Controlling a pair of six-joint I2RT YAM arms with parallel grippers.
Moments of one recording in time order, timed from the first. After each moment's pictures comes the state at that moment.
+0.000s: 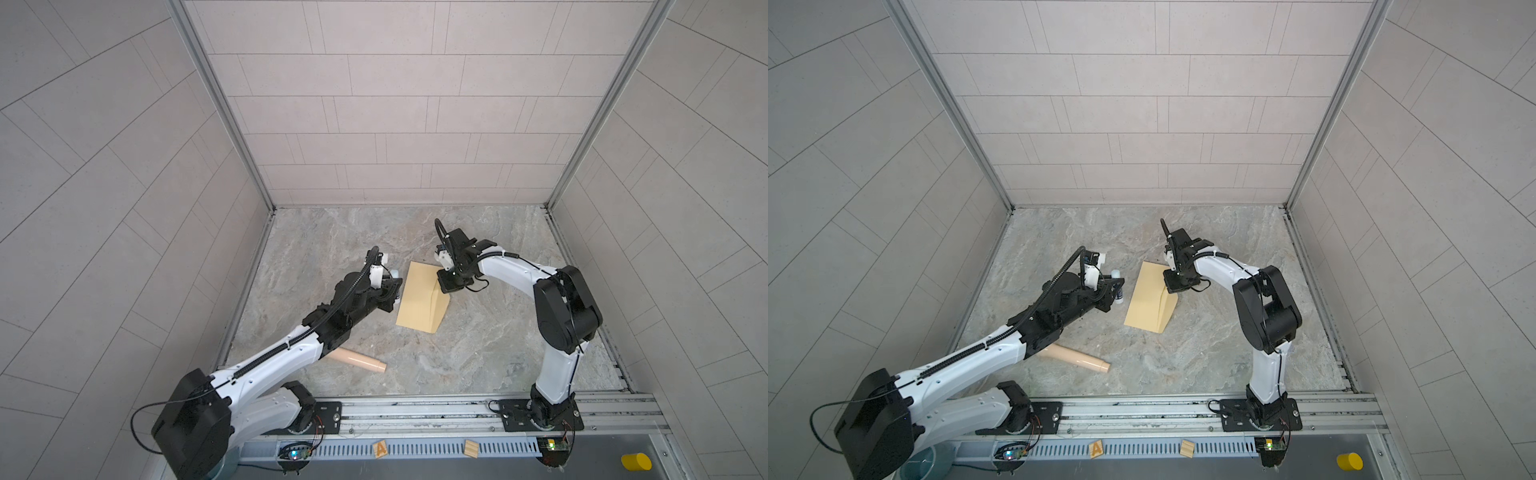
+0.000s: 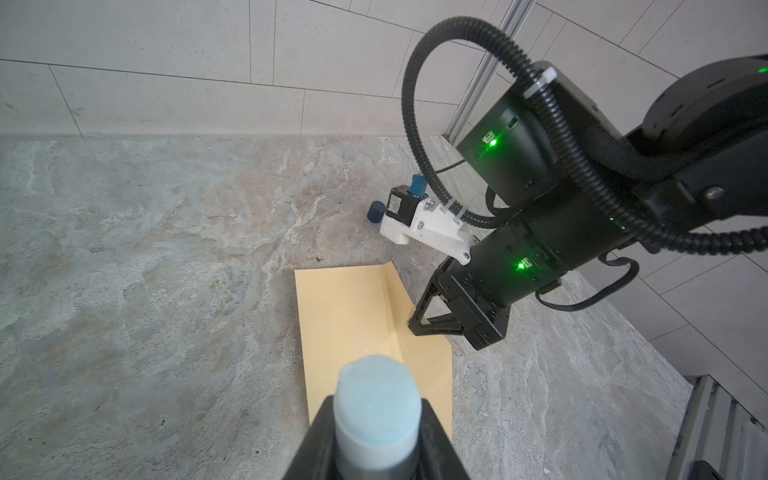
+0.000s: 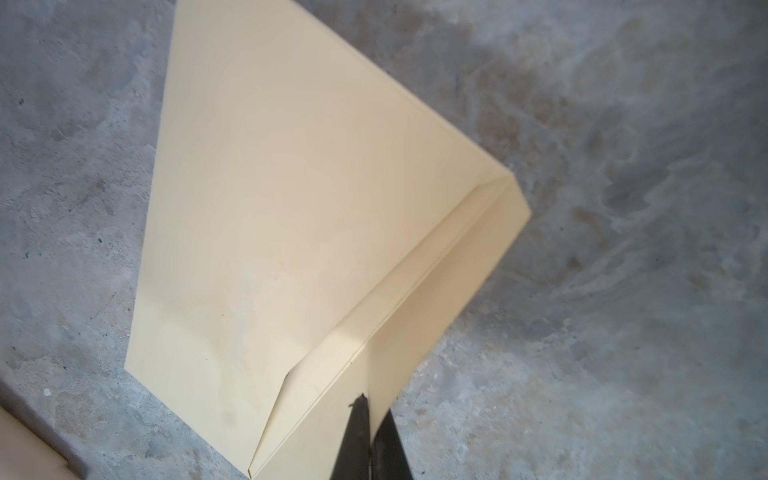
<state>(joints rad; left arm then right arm) -0.70 1.10 0.62 0.13 -0.02 -0.34 0.42 1.89 1.36 -0.77 -0.19 0.15</state>
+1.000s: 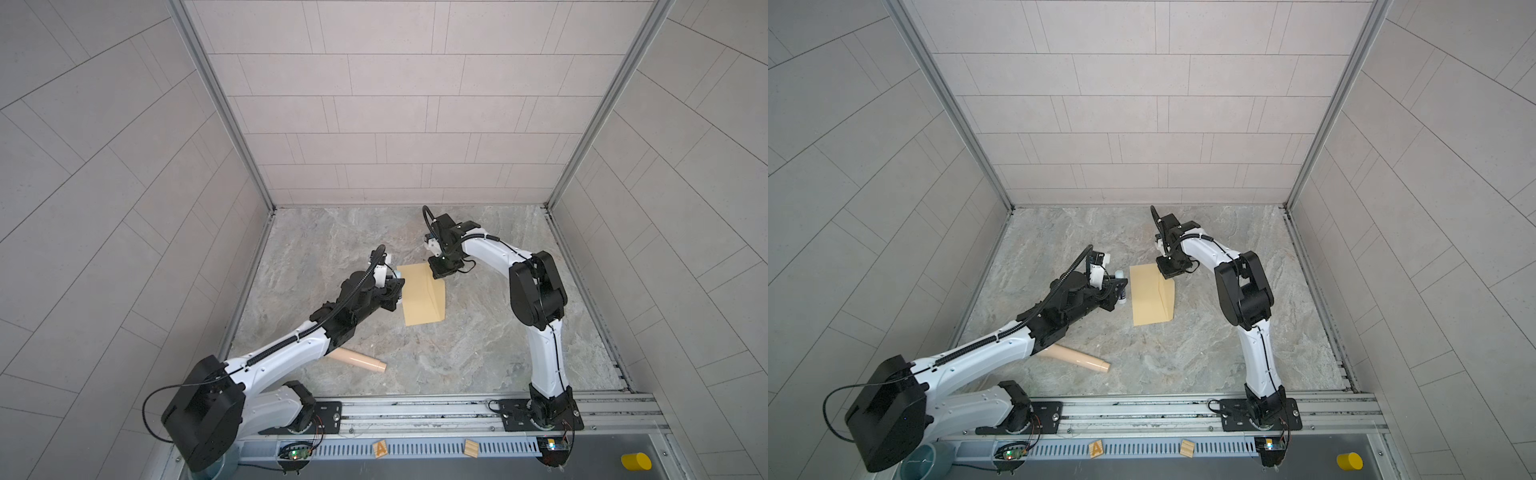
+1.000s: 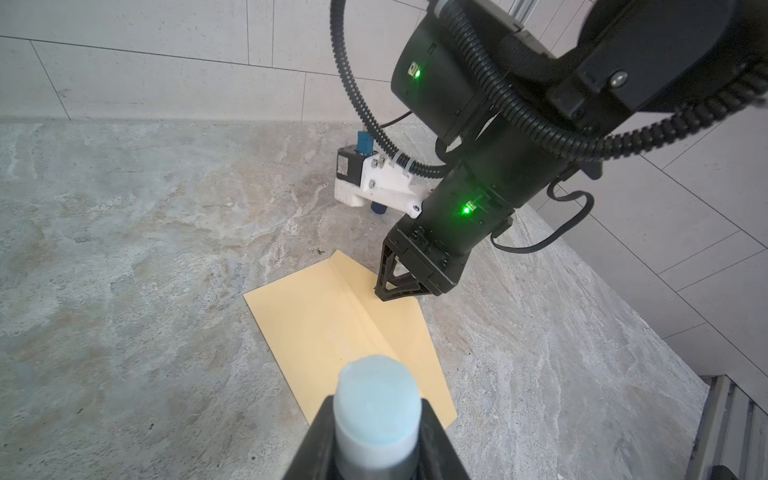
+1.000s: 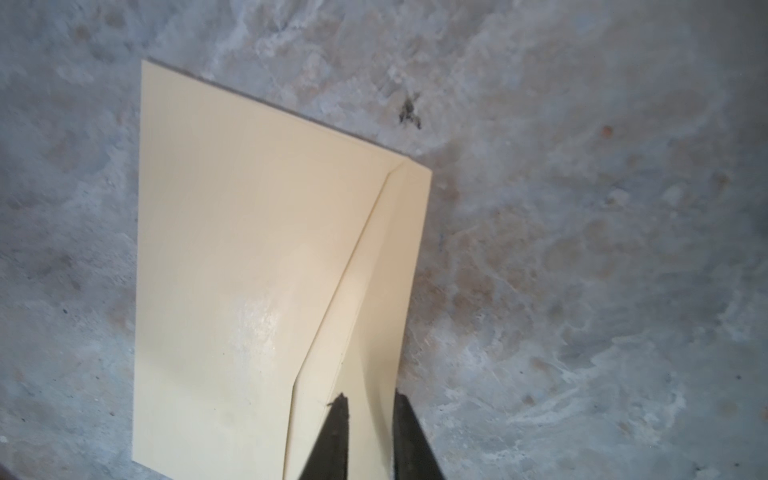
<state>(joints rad) -0.70 1.18 0.61 0.18 -0.02 -0.34 0.41 2.13 1.73 -0.95 -0.14 0.03</state>
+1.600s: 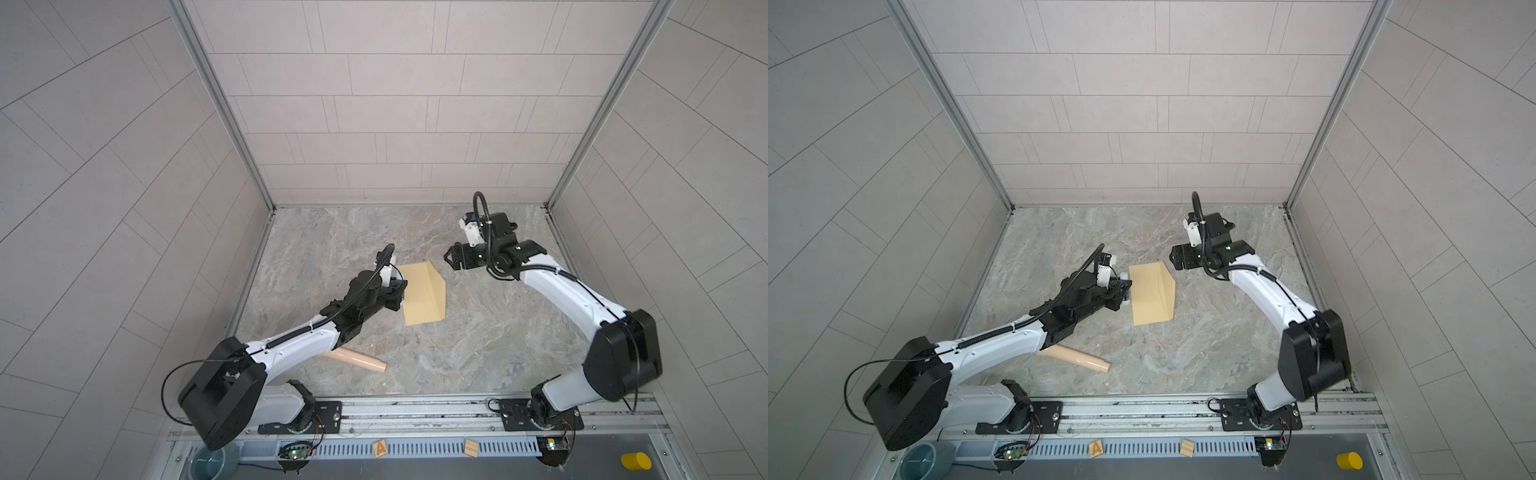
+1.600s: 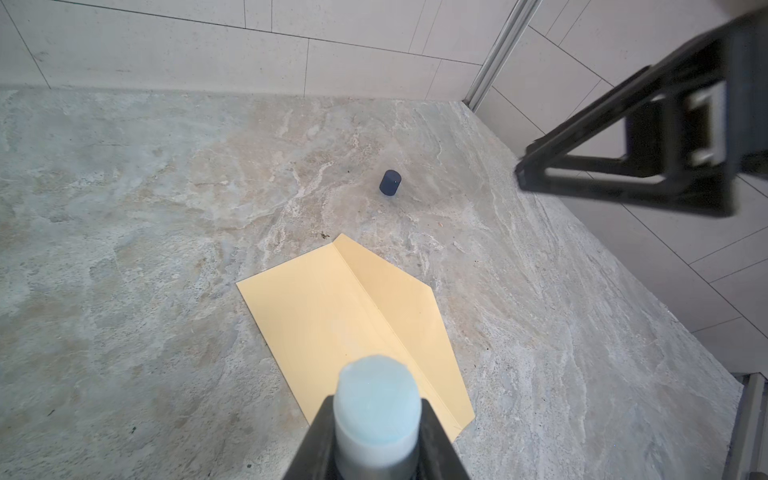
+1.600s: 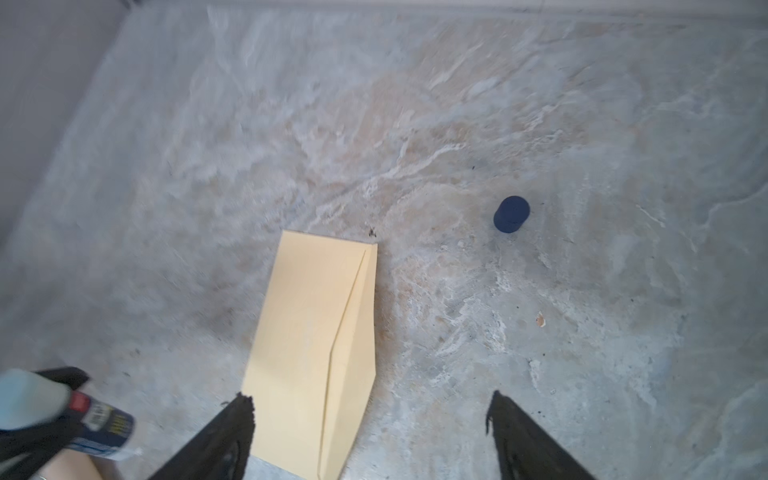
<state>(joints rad) -0.70 1.30 0.61 0.27 -0.02 -0.34 0.31 1.43 1.15 -0.46 -0.16 0.20</state>
